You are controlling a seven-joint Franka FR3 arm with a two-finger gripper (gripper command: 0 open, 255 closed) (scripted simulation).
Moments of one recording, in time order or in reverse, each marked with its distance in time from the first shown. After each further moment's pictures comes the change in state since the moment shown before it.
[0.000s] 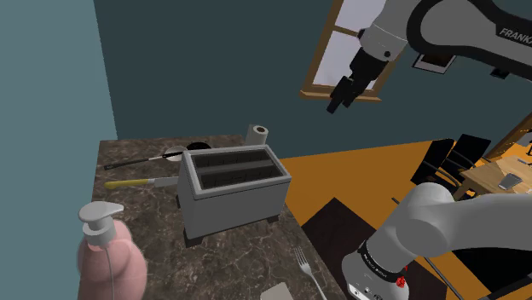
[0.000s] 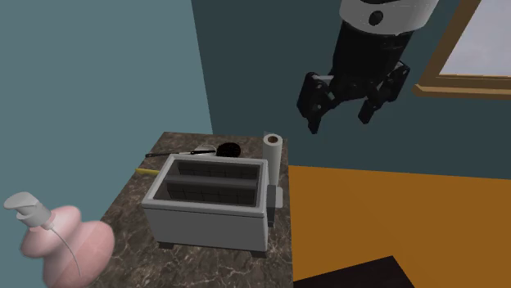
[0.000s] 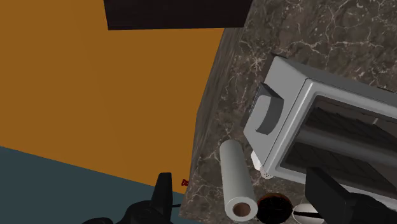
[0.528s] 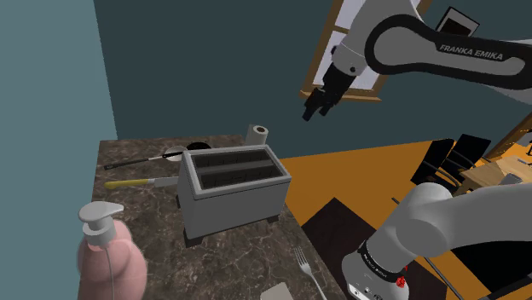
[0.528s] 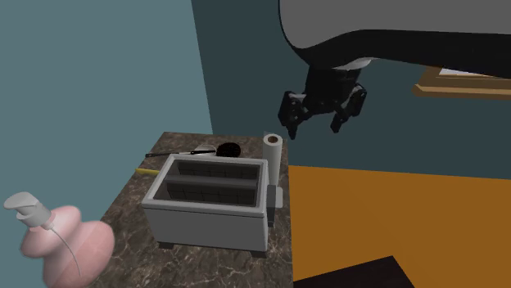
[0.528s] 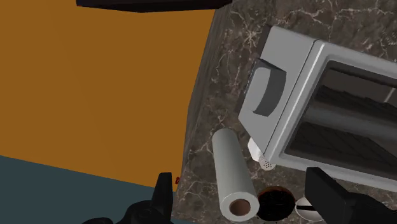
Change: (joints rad) arm -0.002 0.133 0.002 -0.066 0.031 0.210 0.033
